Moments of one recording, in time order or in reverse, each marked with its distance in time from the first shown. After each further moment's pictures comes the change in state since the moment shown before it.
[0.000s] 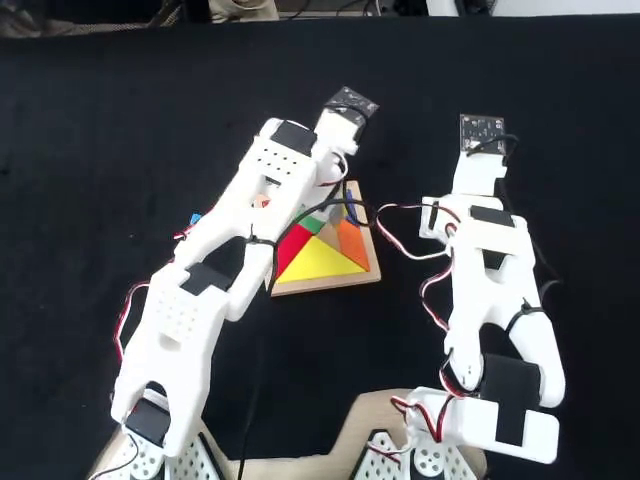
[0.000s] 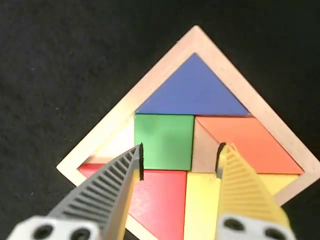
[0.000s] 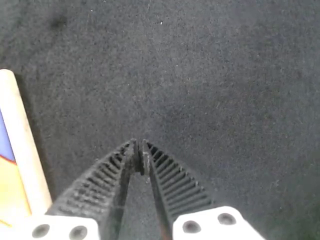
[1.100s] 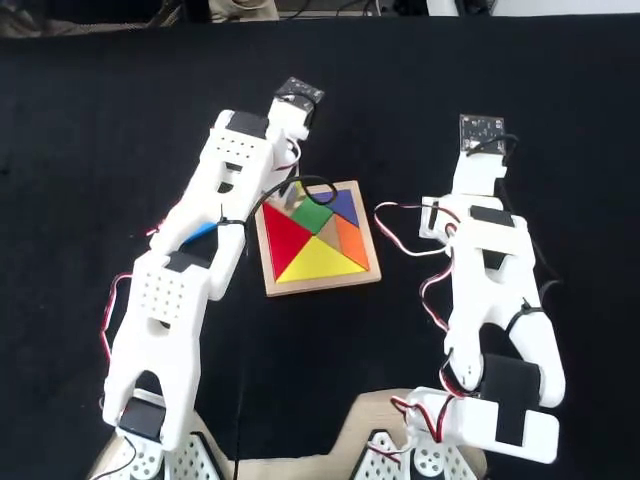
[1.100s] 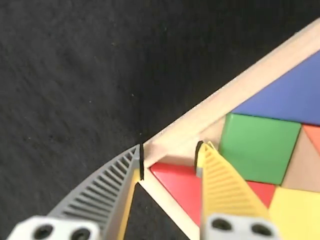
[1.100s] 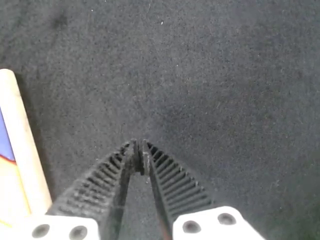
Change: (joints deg) left arm -9.8 6.4 -4.1 0.2 -2.5; right arm 0.0 0.0 0.0 0.0 0.0
